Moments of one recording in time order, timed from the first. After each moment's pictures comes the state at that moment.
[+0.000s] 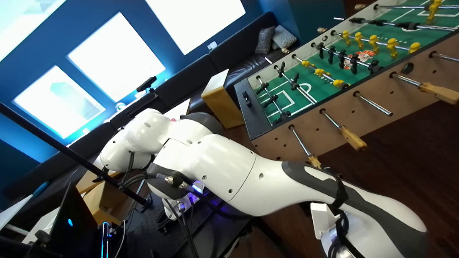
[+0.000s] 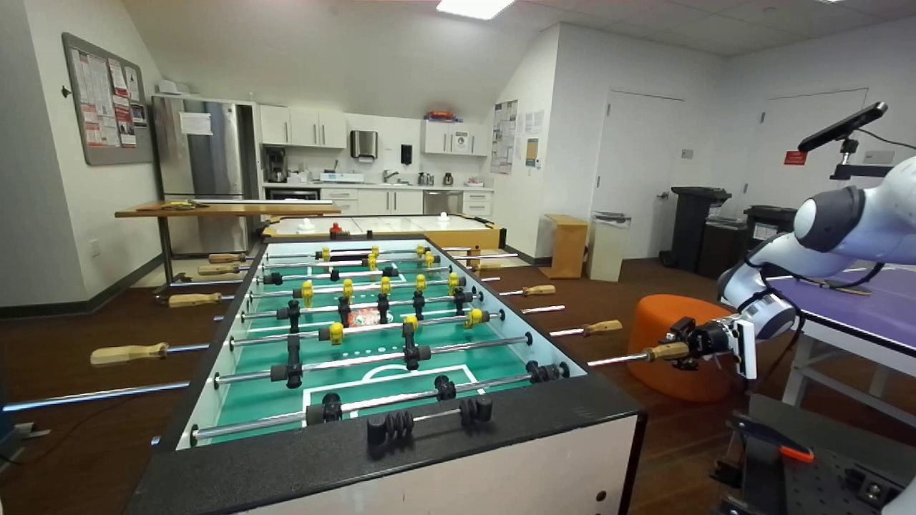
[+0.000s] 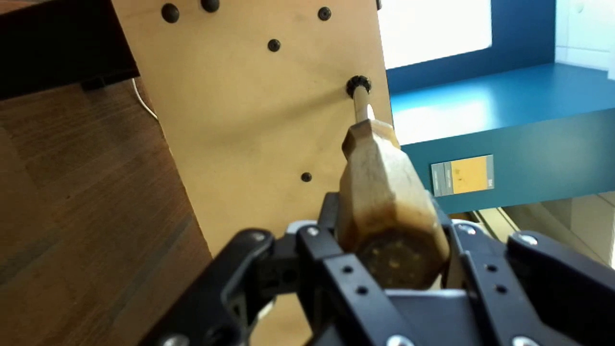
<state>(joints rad) -1.30 1.38 0.03 -1.11 0.90 1.31 -0.84</state>
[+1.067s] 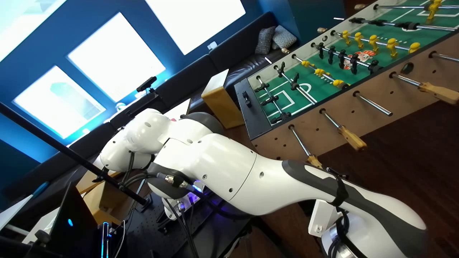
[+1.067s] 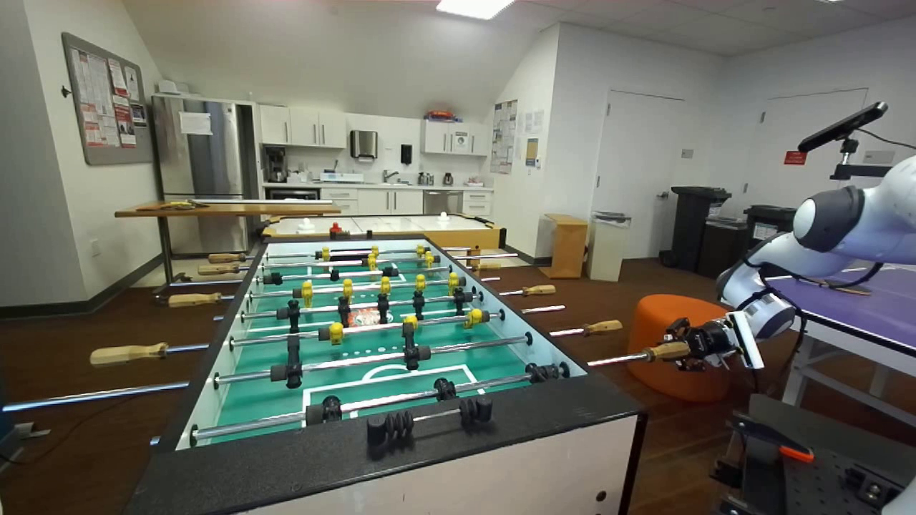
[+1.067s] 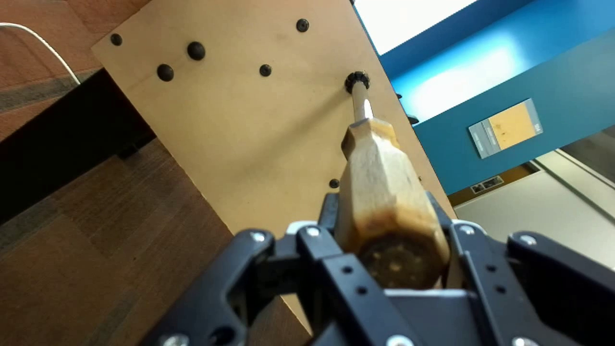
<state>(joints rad) -1.30 1.38 0.03 -1.11 0.89 1.31 -0.54</state>
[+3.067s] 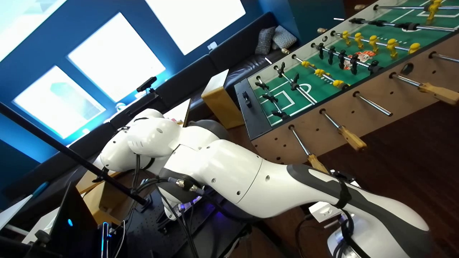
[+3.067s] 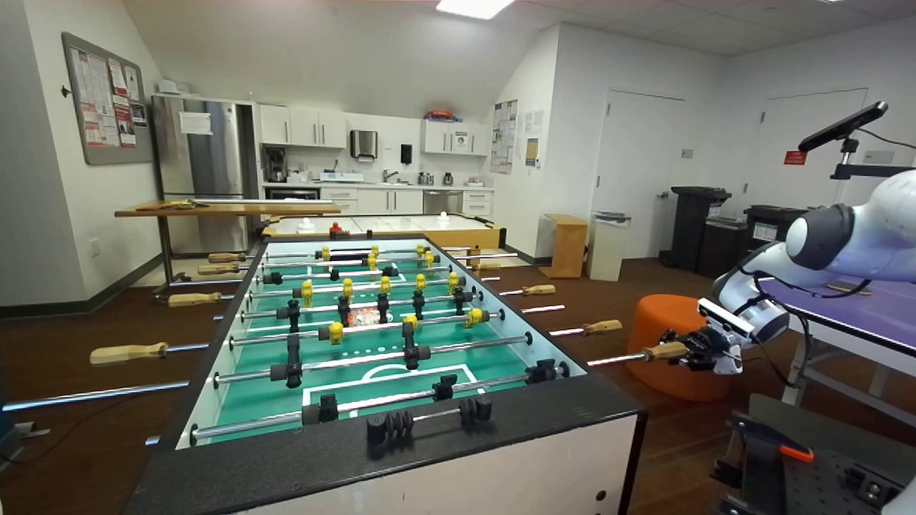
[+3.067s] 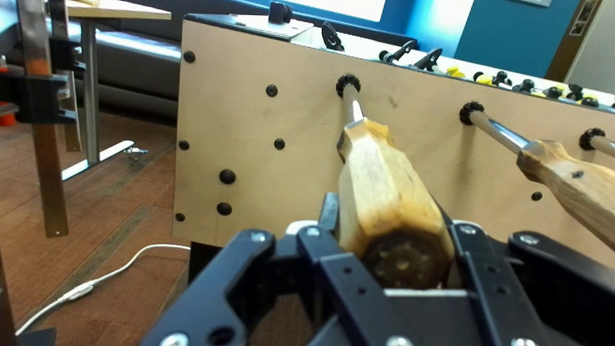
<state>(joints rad) -1.27 1.47 0.00 -0.98 0.89 1.21 0.32</state>
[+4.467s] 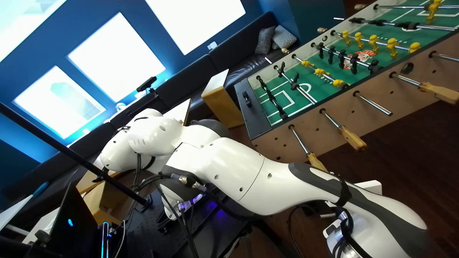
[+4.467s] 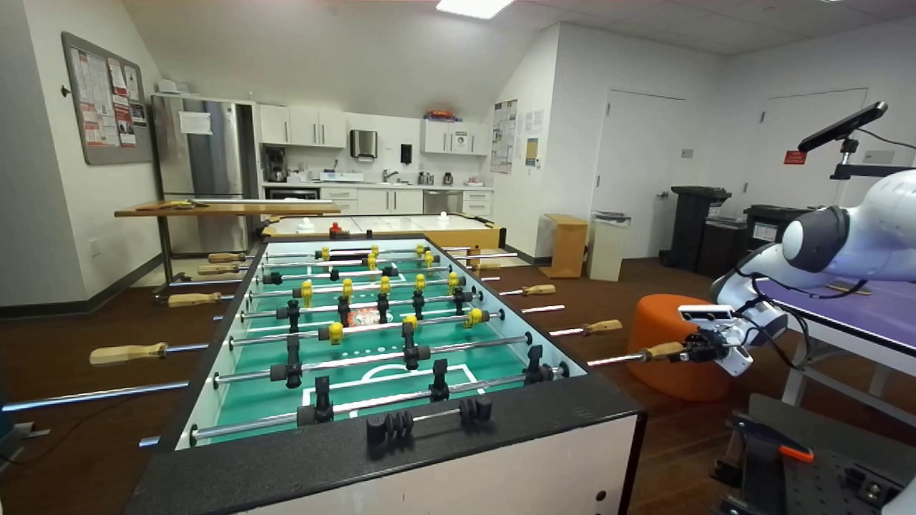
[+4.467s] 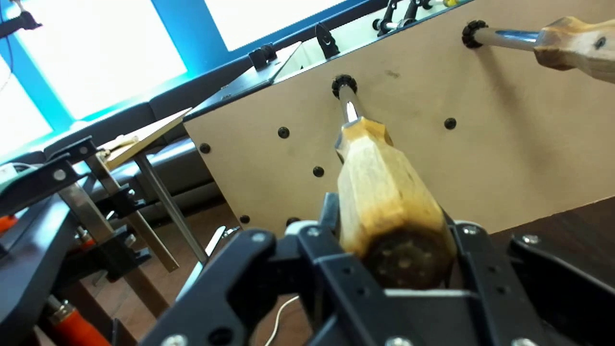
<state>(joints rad) -1.25 1.48 -0.04 -0.98 0.92 1.18 0.89</state>
